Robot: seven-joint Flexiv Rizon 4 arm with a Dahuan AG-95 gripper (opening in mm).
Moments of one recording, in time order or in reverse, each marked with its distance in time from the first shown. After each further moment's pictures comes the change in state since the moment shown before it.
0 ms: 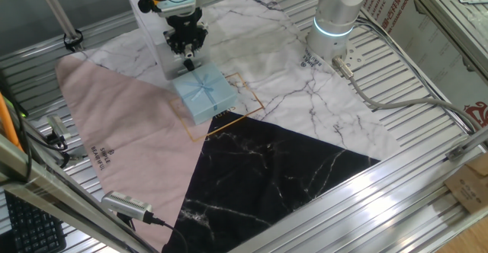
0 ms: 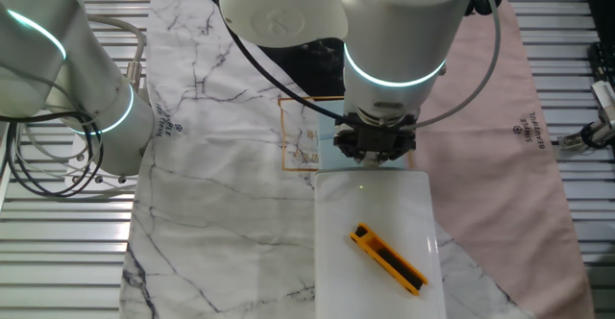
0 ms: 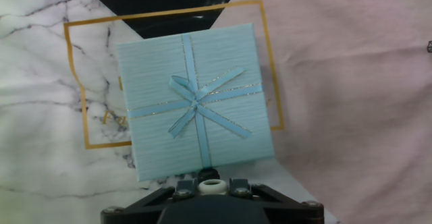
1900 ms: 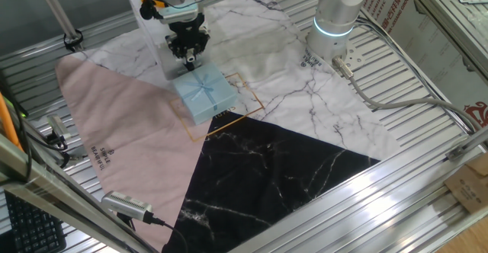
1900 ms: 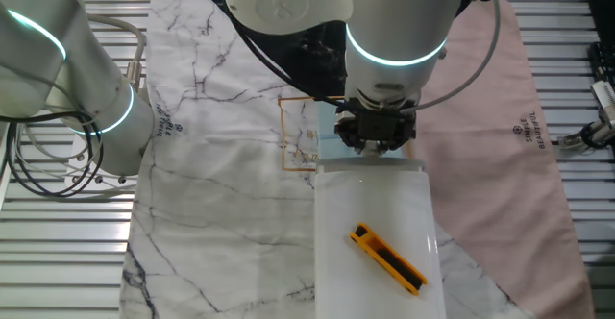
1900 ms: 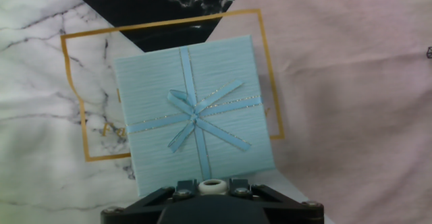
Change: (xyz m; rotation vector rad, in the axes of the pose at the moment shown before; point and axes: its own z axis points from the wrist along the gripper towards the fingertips) arm -0.018 0.000 -0.002 -0.001 0.012 0.017
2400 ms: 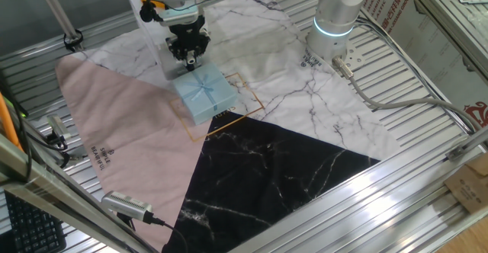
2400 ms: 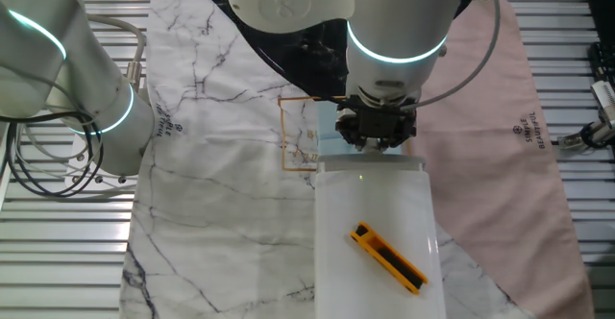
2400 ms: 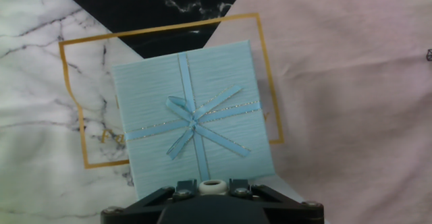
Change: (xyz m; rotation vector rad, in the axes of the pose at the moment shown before) arm -0.008 -0.001 0.002 -0.001 0.014 0.014
